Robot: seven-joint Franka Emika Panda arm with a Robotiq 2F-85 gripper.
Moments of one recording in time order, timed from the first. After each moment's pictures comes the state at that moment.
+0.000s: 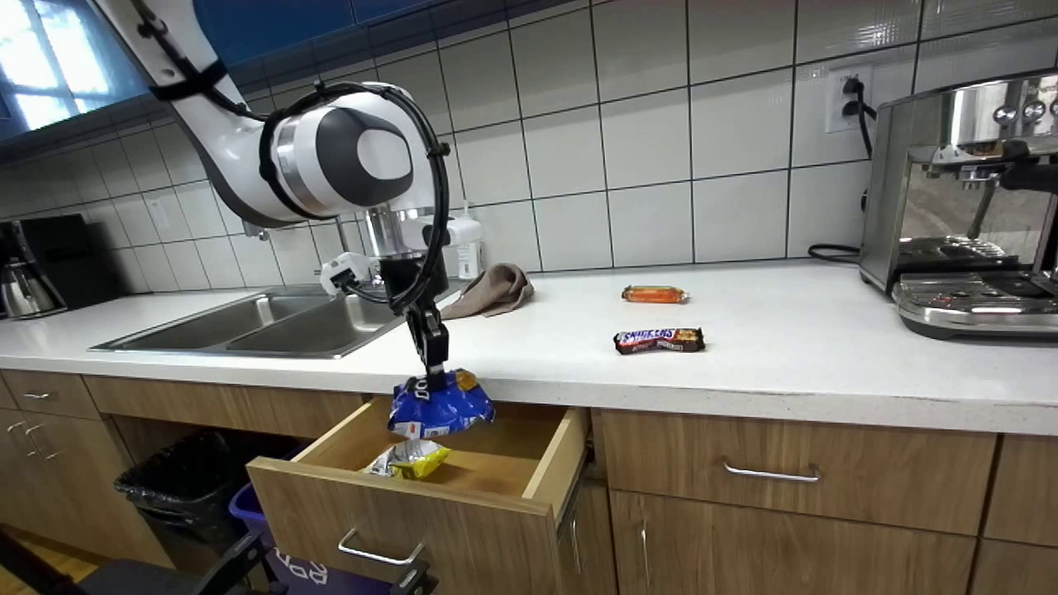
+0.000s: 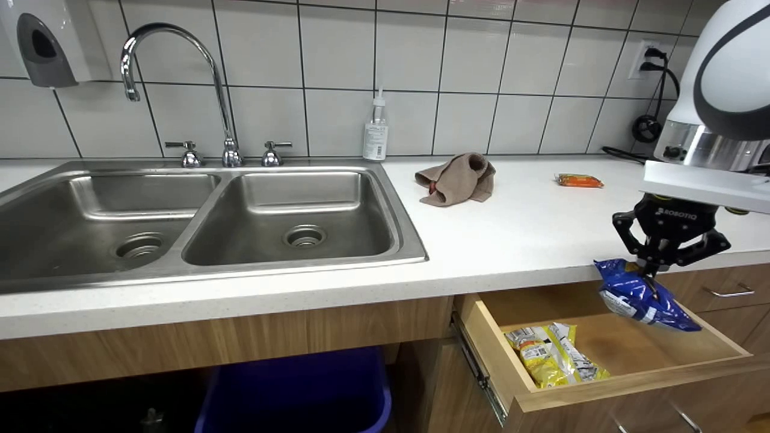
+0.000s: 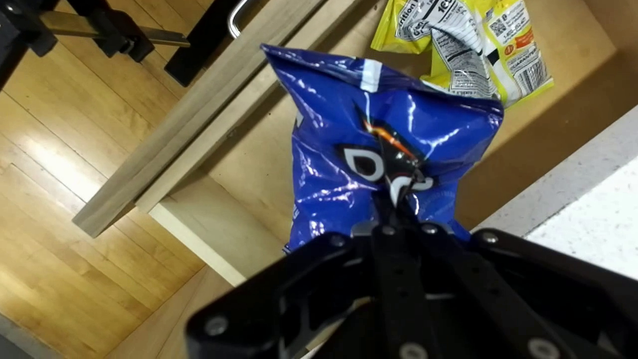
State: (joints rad) arm -0.02 0.05 -0.05 -2.60 -0.04 2.61 0.70
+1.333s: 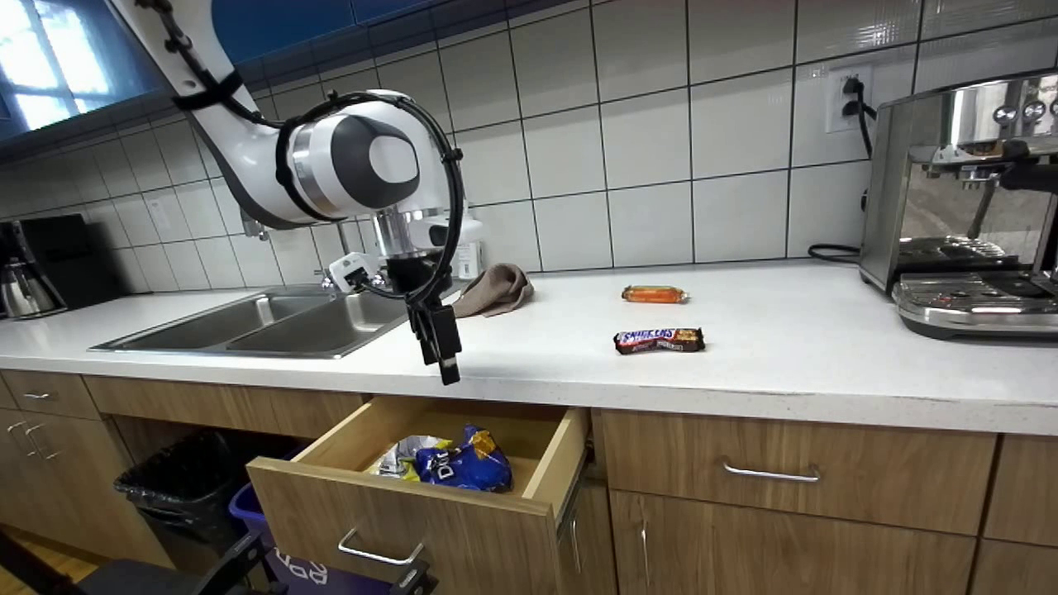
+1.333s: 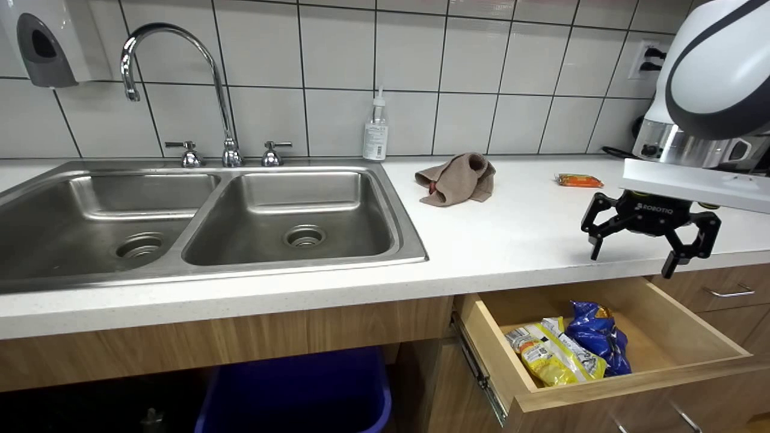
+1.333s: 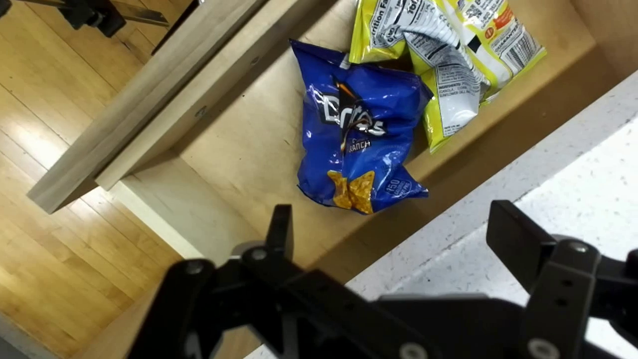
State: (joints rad) arm 0.00 0.10 -0.05 -2.53 -0.04 2.61 0.68
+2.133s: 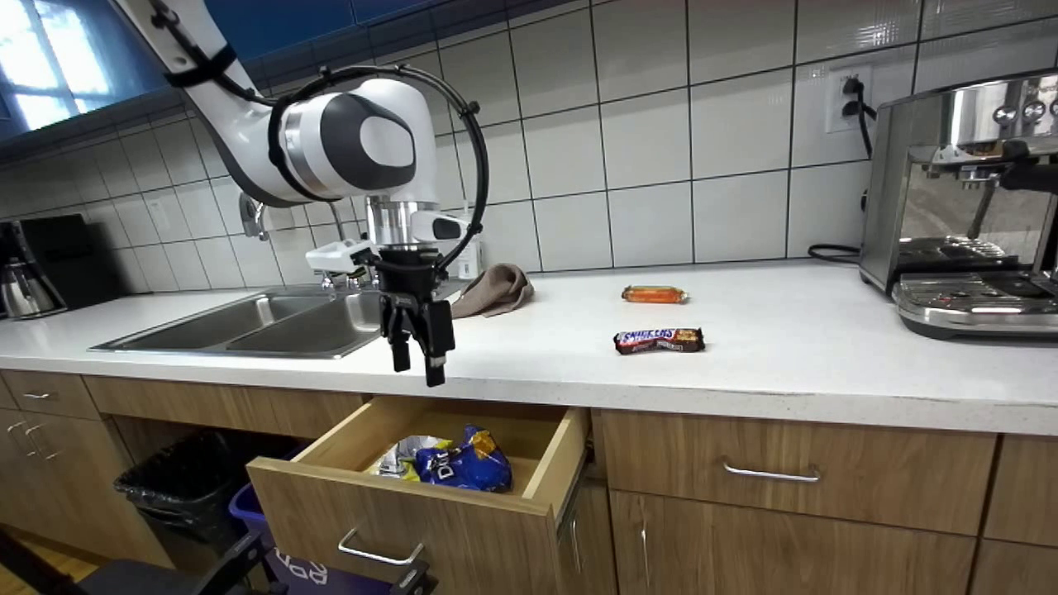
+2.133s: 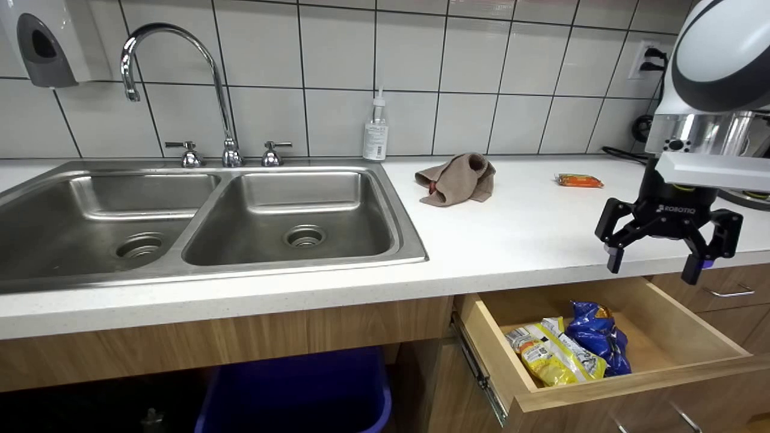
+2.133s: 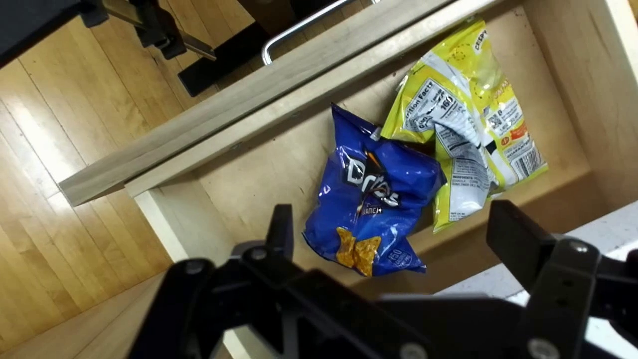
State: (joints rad) arm 0.00 0.05 -0.05 -2.53 0.04 2.42 0.37
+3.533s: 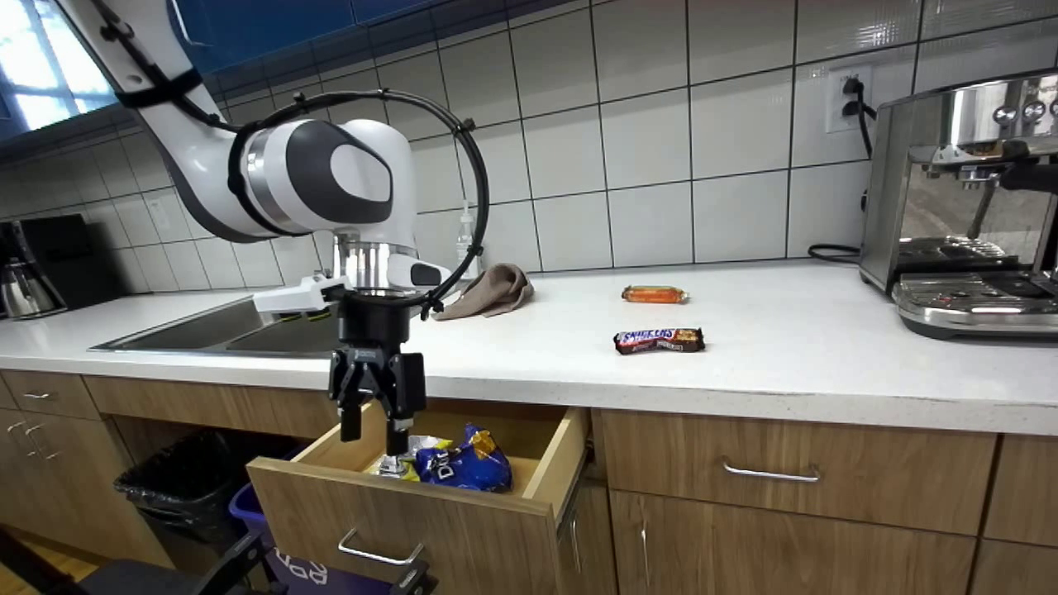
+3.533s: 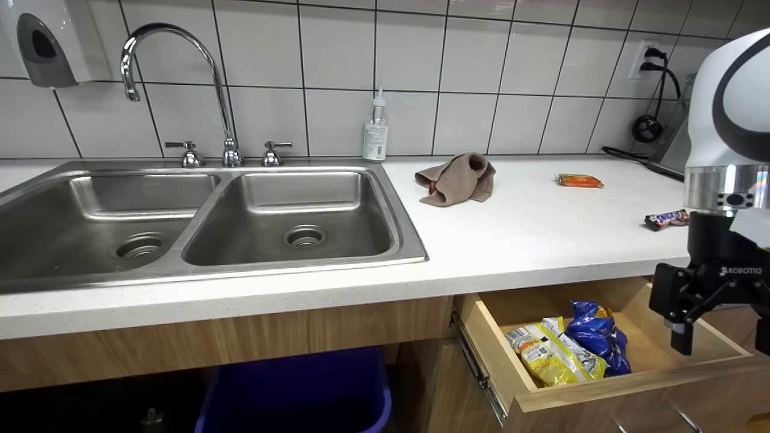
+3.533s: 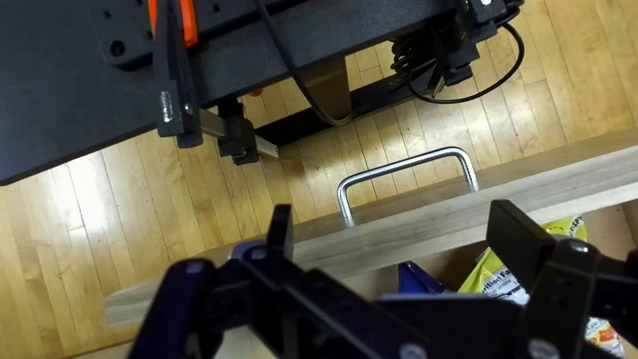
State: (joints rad) arm 0.00 0.01 -0.05 -2.69 -0.02 2.34 0.24
